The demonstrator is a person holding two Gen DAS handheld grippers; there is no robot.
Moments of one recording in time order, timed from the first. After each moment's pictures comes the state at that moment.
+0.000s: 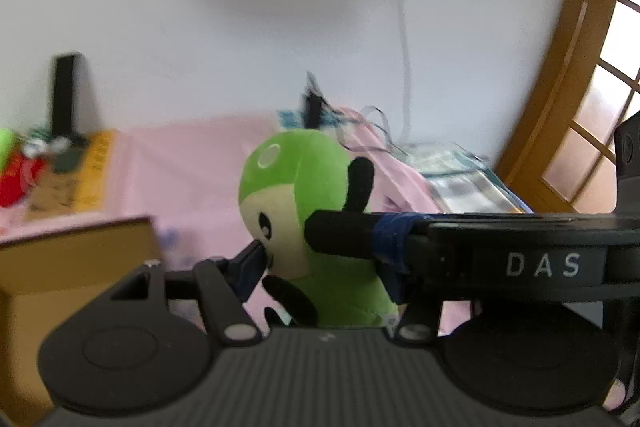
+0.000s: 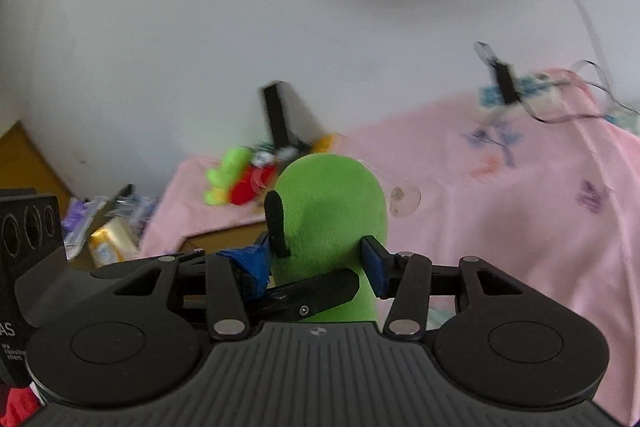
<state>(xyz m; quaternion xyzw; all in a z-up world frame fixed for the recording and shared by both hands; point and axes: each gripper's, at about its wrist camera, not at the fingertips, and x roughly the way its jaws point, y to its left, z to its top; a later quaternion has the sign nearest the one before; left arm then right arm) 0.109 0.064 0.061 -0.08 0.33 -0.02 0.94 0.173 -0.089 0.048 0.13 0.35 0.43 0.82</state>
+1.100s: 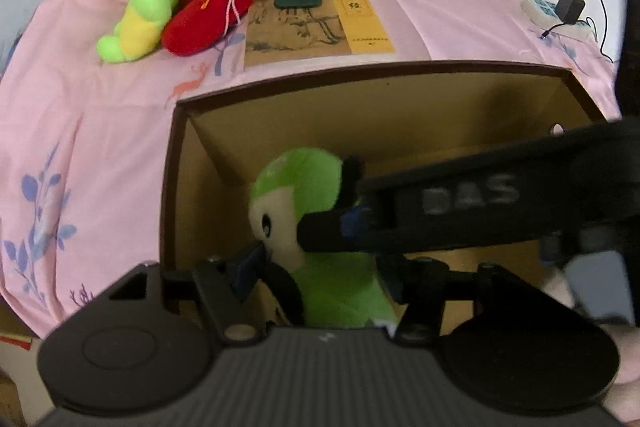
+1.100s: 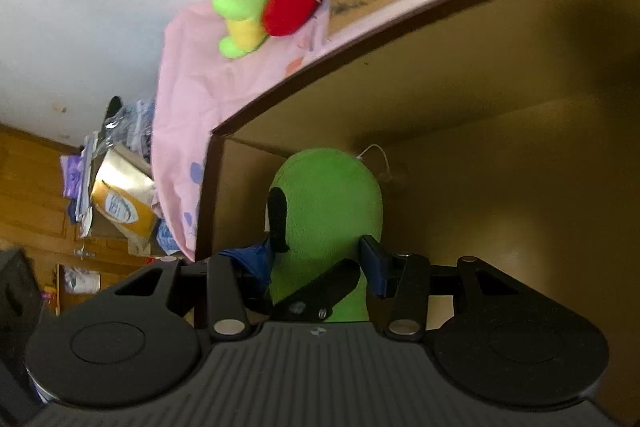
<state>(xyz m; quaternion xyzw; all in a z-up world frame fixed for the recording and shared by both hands) 0.067 0.380 -0.047 -0.08 0.50 0.13 0.85 0.151 0.248 -0.074 0.15 0.60 0.41 0.67</state>
